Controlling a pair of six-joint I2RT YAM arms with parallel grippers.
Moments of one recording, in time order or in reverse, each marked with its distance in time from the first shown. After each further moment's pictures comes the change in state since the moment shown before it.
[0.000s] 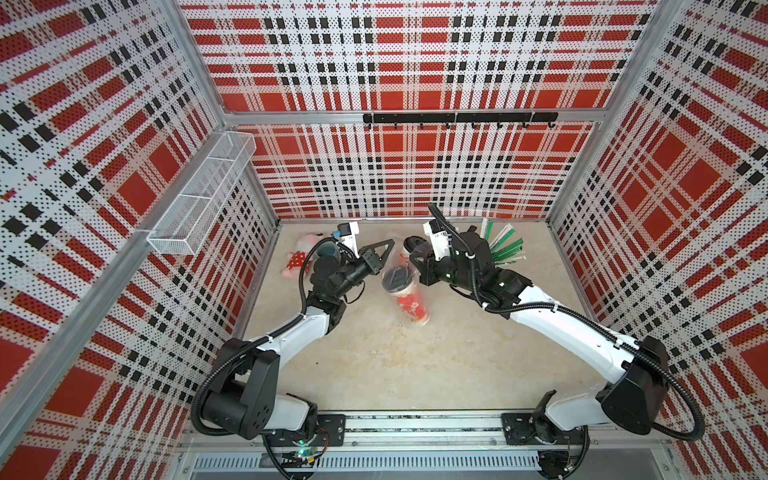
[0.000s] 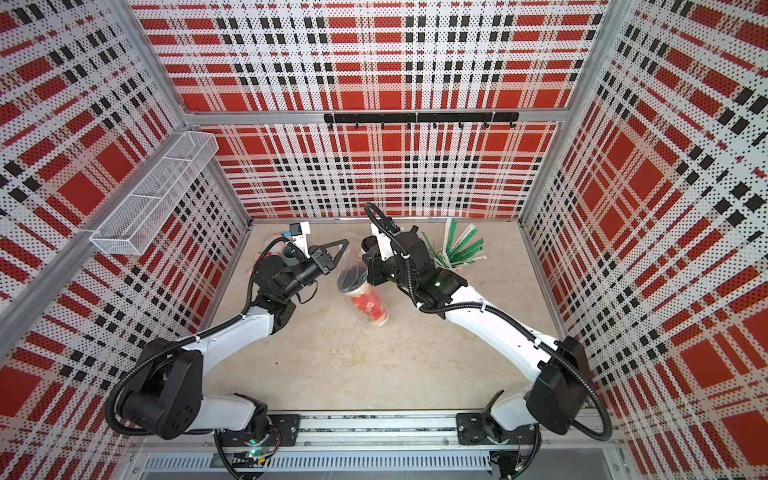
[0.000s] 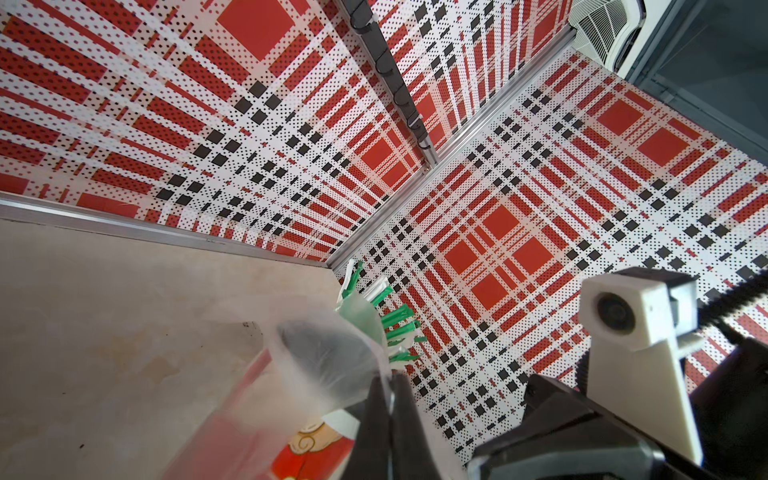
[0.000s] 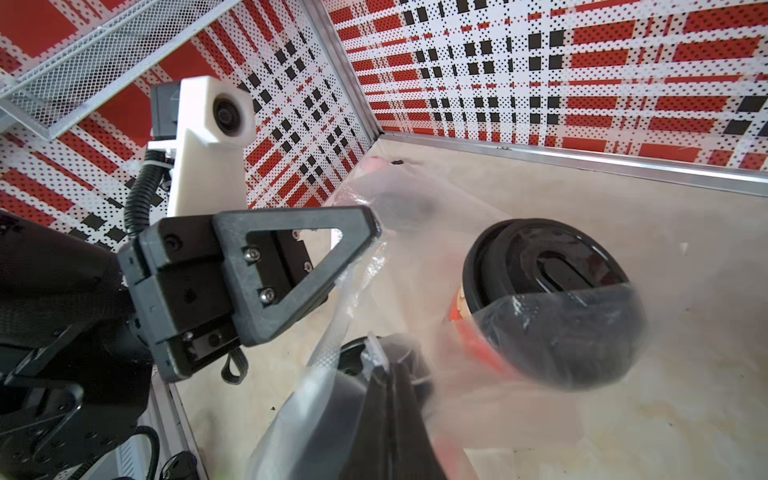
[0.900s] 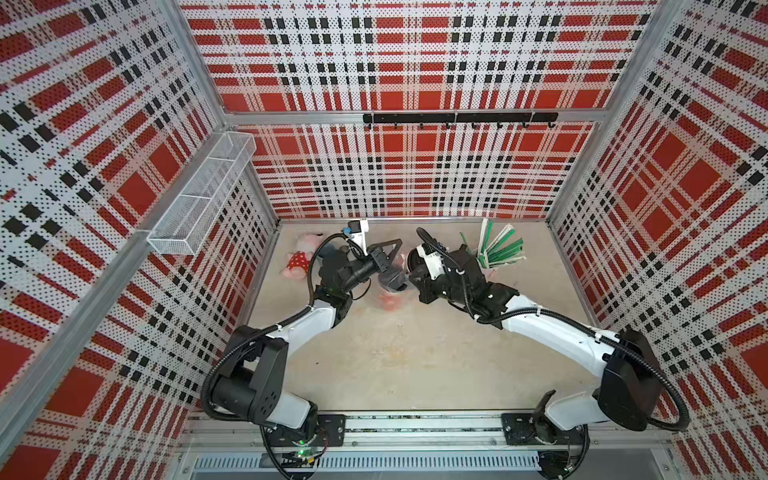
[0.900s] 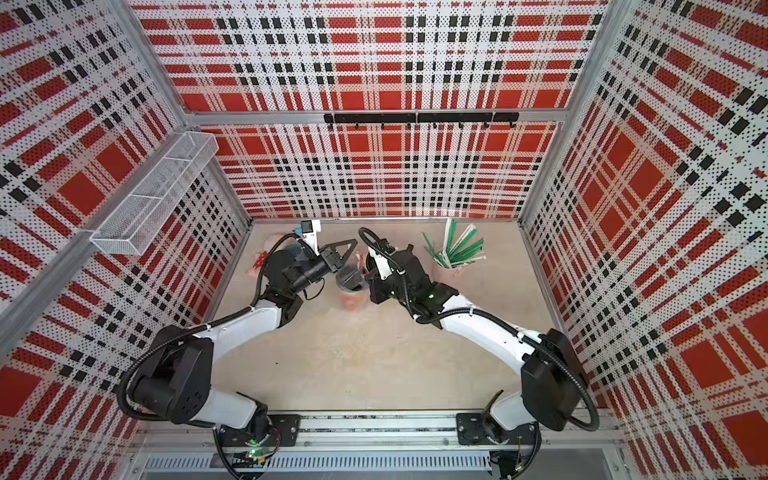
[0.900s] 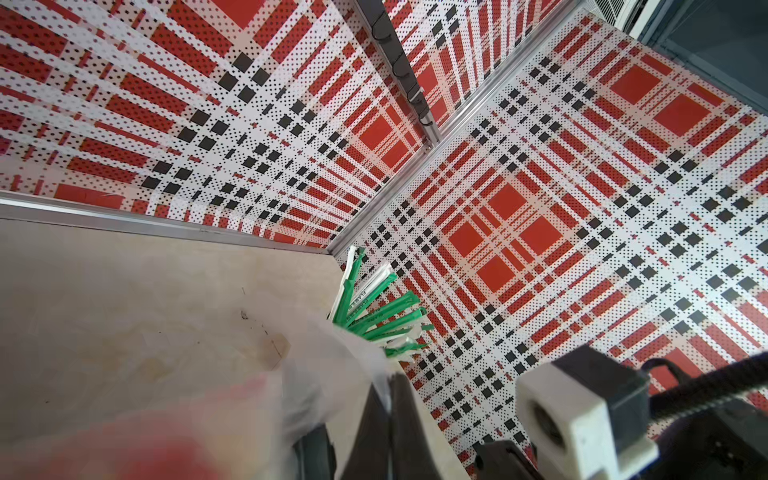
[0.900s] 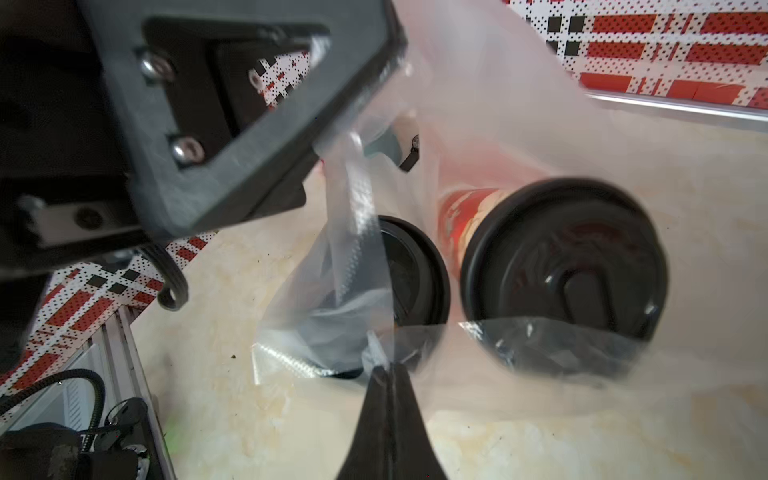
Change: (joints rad) left arm -0.027 0.076 0.058 -0.020 0.013 0.048; right arm 0.010 0.018 -0.200 0.113 -0.031 -0.066
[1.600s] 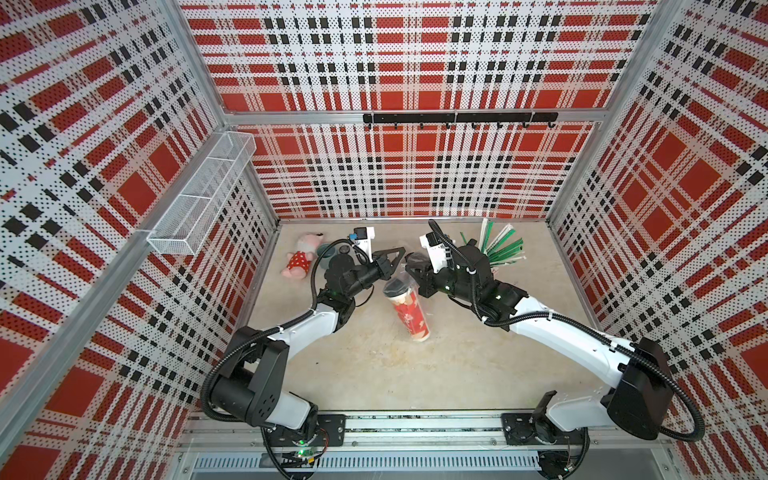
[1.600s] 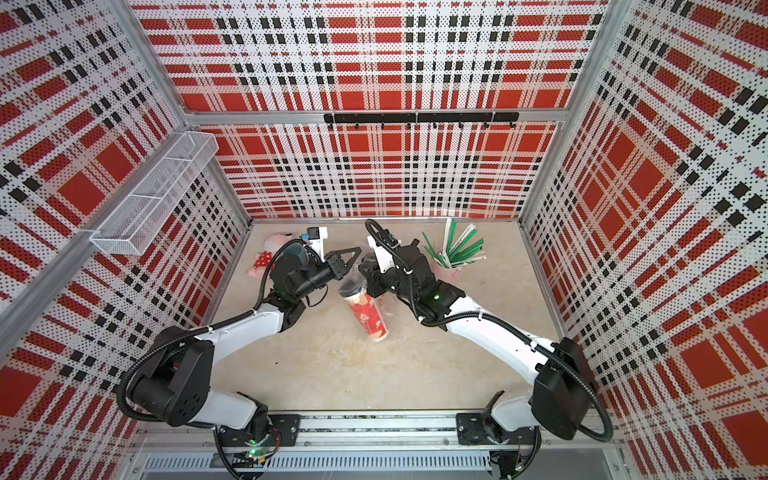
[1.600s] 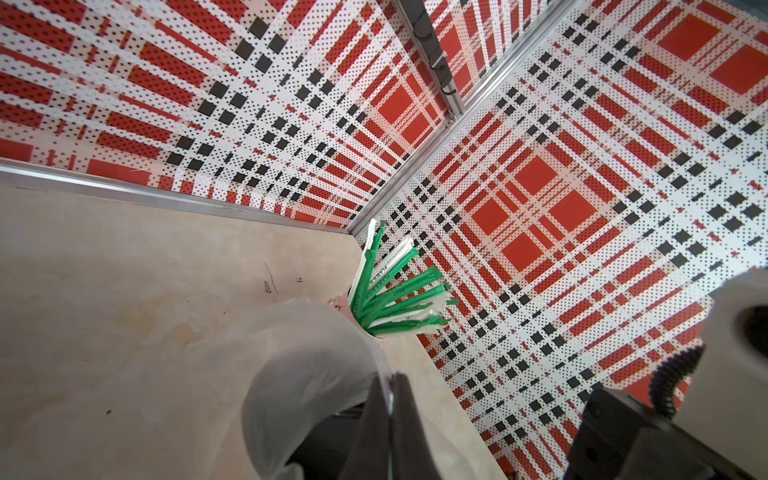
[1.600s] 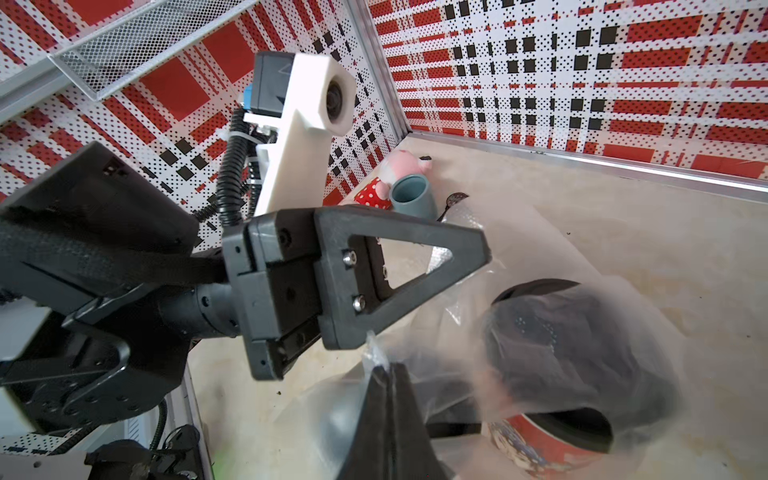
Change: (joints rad) left arm -0.053 -0.009 -0.020 -0.072 -0.034 0.087; right arm 0.011 -0.055 0.039 0.073 -0.019 0.029
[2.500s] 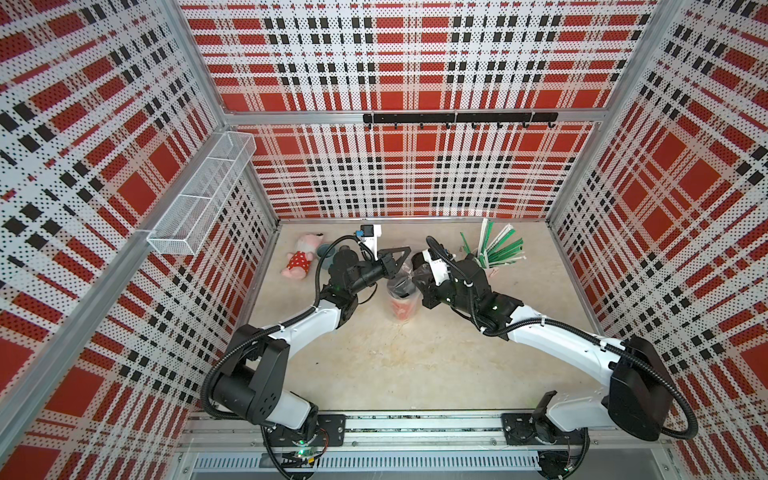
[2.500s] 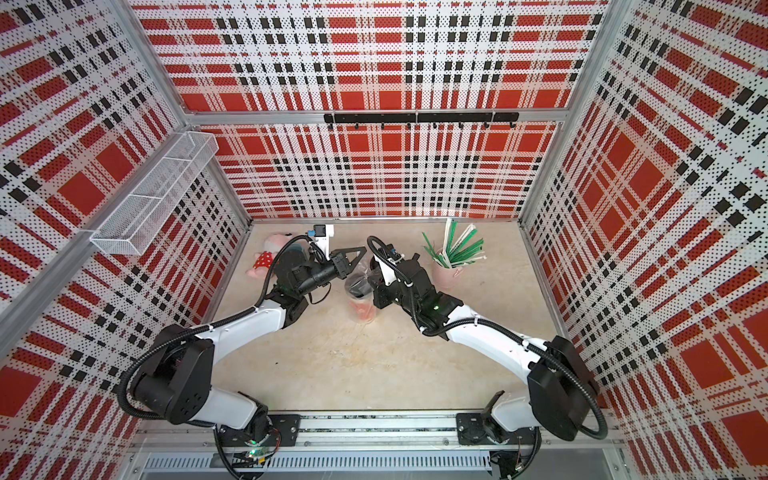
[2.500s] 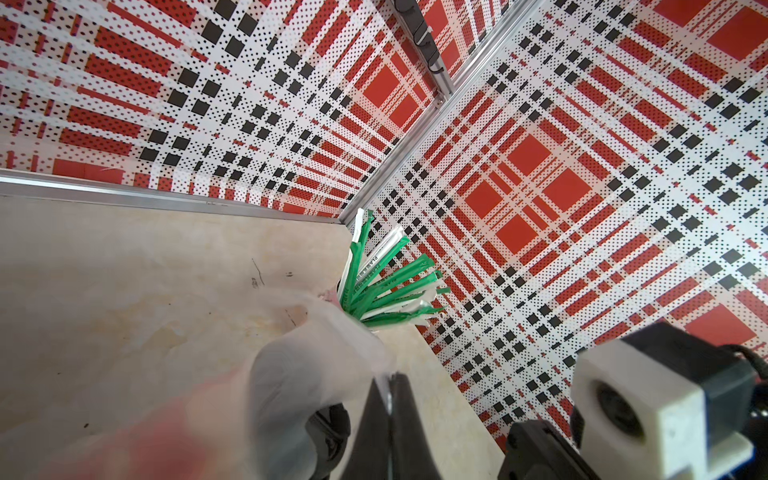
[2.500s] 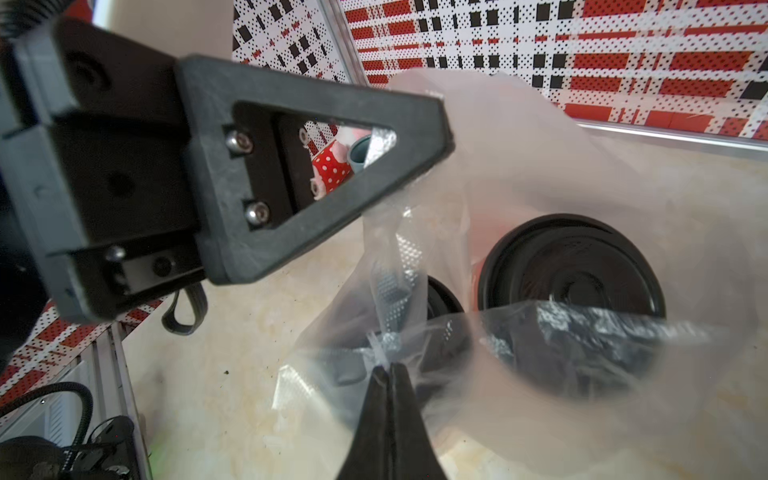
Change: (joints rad) left arm -0.006 0.014 0.045 -0.054 0.034 0.035; right arm 0.000 -0.006 -0.161 0.085 0.052 -0.027
